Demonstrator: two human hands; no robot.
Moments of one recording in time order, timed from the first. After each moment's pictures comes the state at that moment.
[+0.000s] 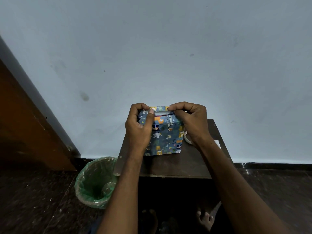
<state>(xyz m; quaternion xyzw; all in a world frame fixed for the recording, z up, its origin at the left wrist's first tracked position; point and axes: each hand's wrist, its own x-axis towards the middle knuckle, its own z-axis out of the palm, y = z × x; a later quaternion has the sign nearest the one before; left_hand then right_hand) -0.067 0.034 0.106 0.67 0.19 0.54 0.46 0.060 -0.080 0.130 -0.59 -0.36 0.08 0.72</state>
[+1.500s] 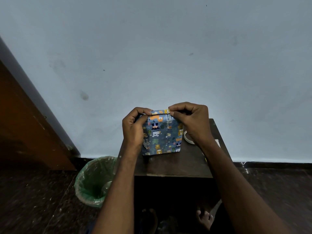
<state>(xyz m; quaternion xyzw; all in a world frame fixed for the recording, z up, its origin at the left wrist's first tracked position) -0.070 0.050 0.099 0.62 0.16 0.47 0.61 0.072 -0.085 0.119 -0.61 -0.40 0.04 0.68</state>
